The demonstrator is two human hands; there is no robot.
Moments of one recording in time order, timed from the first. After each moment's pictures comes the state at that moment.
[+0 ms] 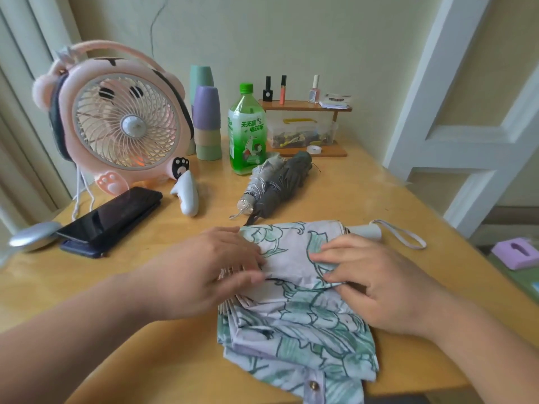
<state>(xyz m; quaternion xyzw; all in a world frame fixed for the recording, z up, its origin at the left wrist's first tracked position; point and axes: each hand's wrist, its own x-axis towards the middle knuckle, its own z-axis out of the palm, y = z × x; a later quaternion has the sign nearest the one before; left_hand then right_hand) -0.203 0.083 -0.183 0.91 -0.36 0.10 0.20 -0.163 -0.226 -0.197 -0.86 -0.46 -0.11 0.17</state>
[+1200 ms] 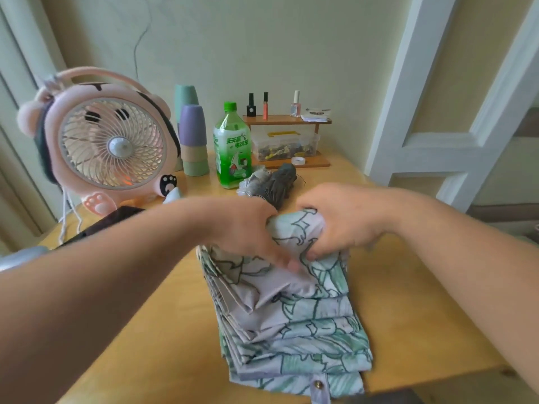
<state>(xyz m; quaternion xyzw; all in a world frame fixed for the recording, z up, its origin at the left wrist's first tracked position) -0.166 0.012 -0.085 0.97 -0.14 -0.16 0.11 -0.132 -0.176 -0.081 -0.94 -0.33 0.07 0.02</state>
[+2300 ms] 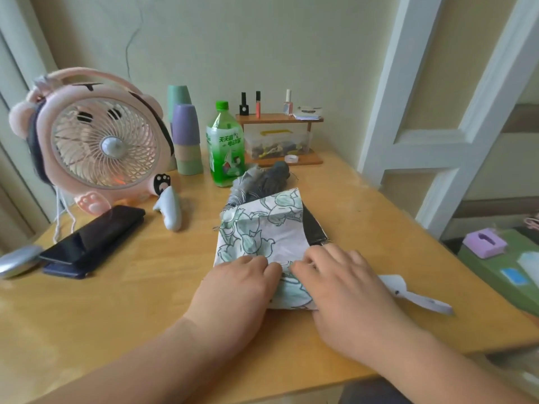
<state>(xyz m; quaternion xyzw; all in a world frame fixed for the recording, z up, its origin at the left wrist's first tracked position) -0.220 0.007 -0.207 0.94 -0.26 0.24 -0.03 -0.215 -0.193 -0.204 -0.92 -0.31 -0.24 0.00</state>
